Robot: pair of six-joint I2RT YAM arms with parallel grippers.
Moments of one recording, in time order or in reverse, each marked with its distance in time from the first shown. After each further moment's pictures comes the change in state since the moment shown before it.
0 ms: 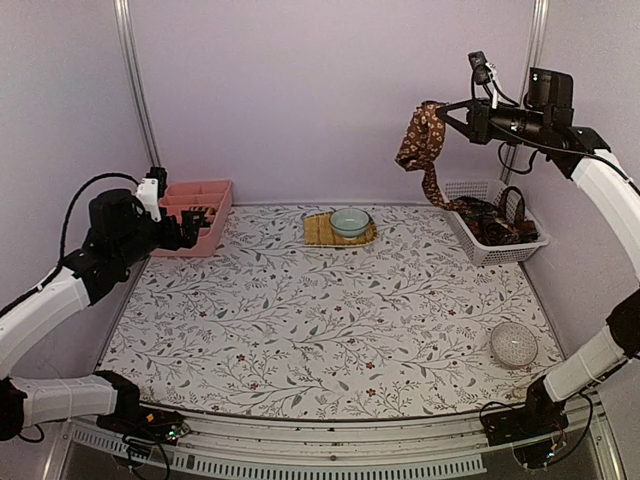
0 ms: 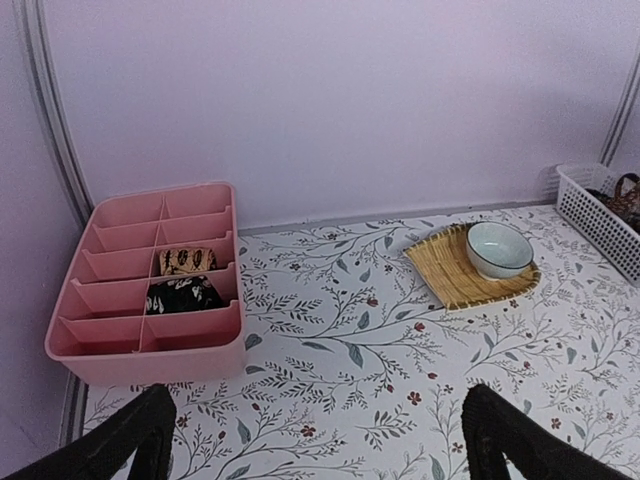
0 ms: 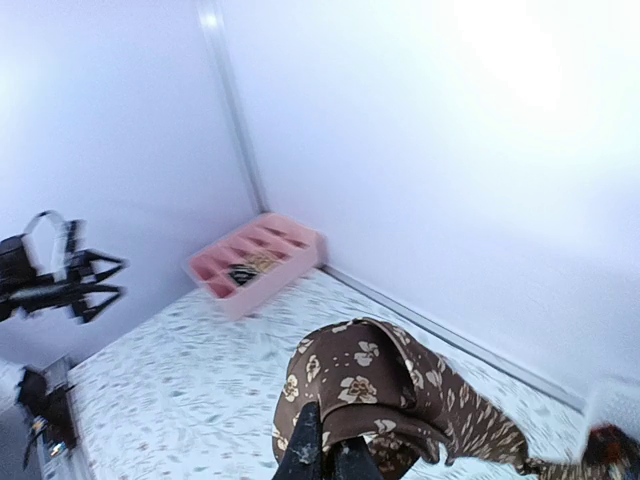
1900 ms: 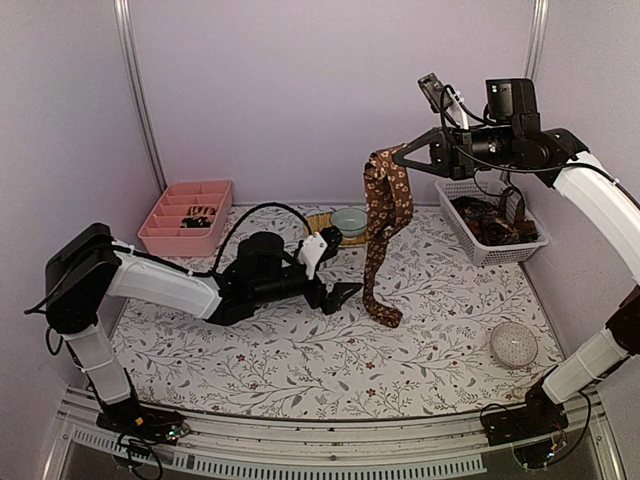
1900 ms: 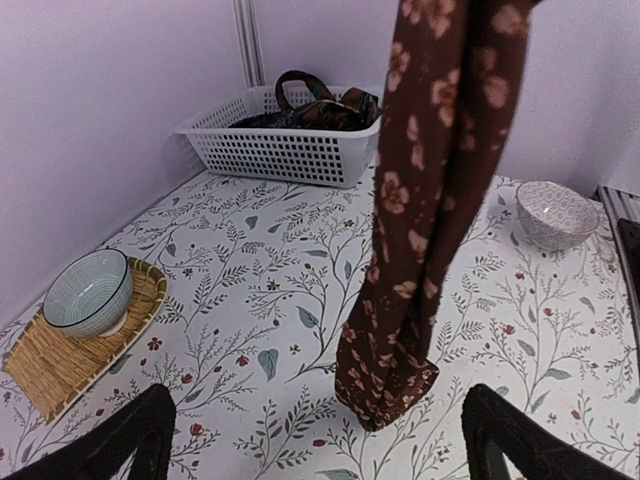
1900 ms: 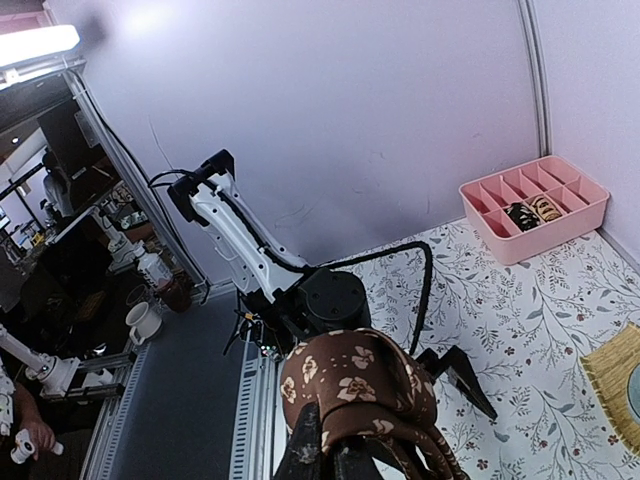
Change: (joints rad) left arm -0.623 0.780 0.148 0.688 0.200 0.179; right arm 0.293 -0.026 -0.005 -0.172 -0.448 -0.015
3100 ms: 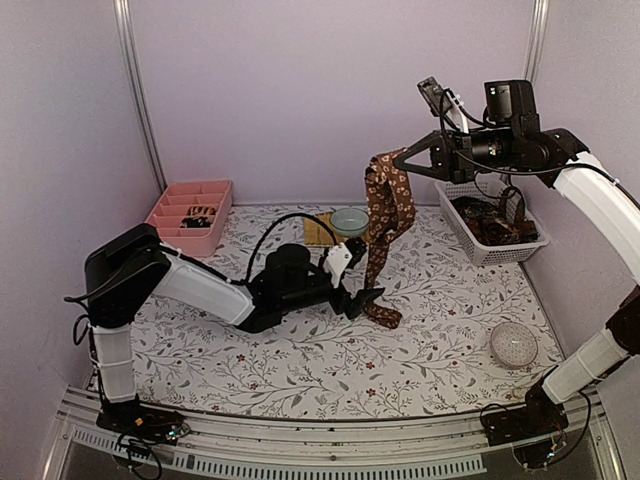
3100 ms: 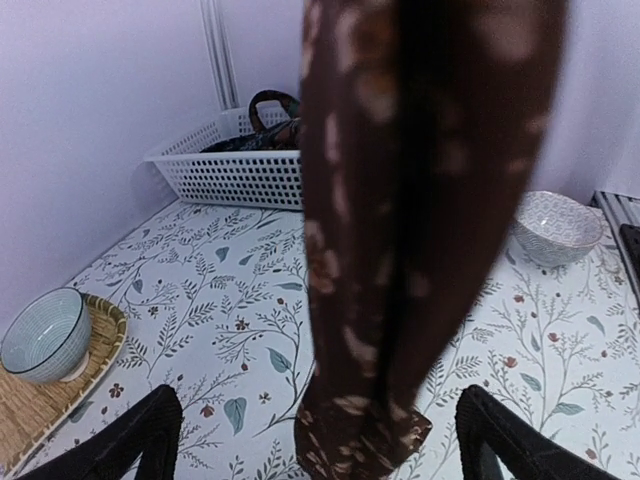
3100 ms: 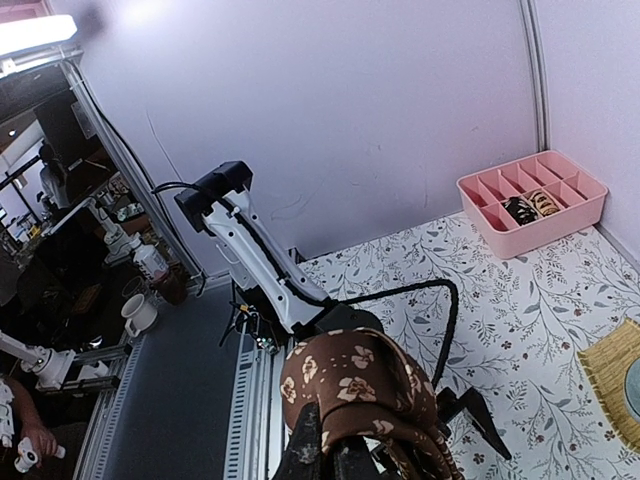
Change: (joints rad) left arm -0.049 0.216 0.114 0.167 0.006 0.018; right arm 0.000 -0.001 -0.001 -0.034 0.005 -0.046
